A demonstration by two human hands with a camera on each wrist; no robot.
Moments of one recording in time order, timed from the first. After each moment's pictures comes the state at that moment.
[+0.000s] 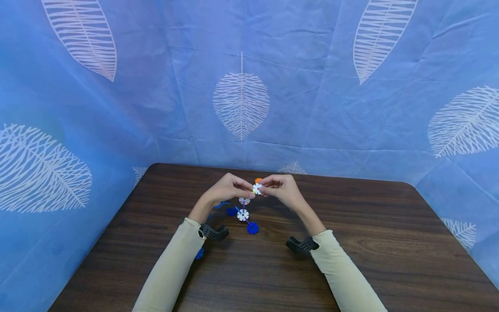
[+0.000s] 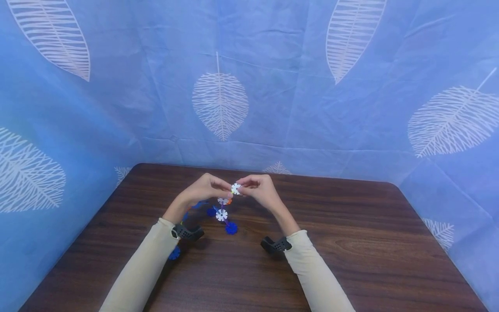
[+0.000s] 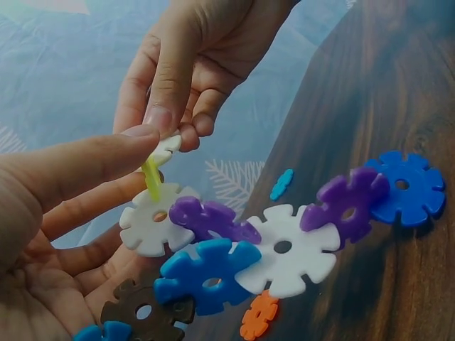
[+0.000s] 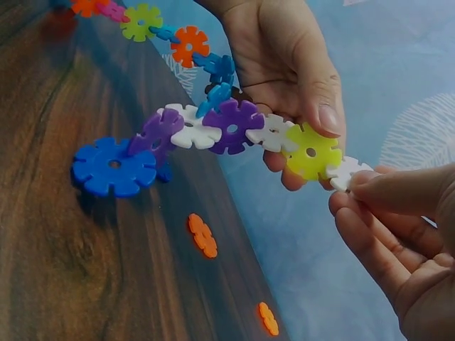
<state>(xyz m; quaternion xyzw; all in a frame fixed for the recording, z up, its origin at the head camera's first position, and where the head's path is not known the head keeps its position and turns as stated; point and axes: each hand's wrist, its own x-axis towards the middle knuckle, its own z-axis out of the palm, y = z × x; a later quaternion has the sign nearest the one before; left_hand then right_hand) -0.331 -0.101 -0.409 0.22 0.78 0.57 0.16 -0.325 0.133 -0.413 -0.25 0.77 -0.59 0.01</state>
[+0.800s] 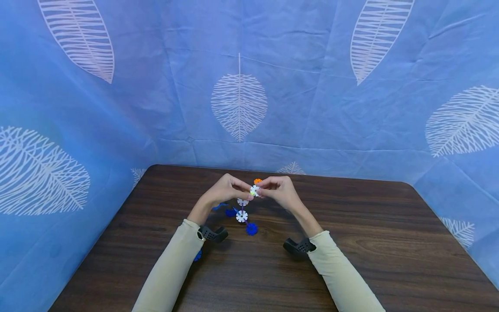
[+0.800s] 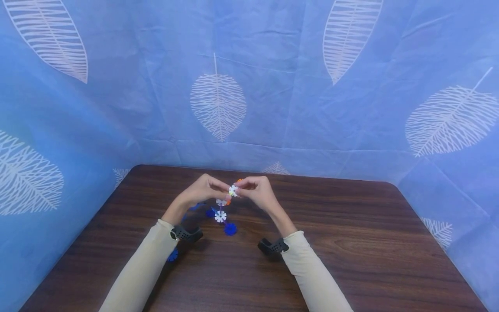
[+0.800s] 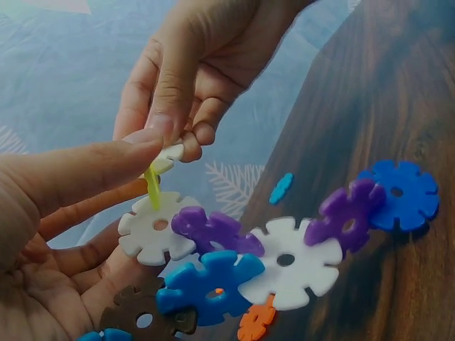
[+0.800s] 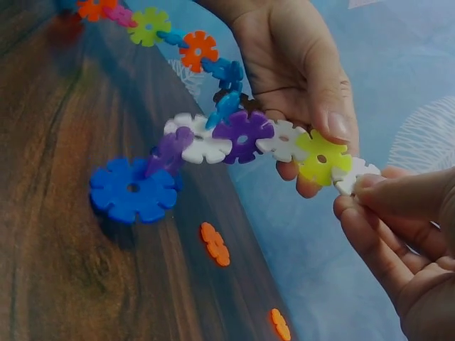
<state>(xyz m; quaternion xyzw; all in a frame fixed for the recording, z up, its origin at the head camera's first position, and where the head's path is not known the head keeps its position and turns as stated) -0.327 -0.099 -0.407 0.22 0.77 0.58 0.15 -0.323 0.130 -0.416 -0.25 0.77 -0.58 -0.01</state>
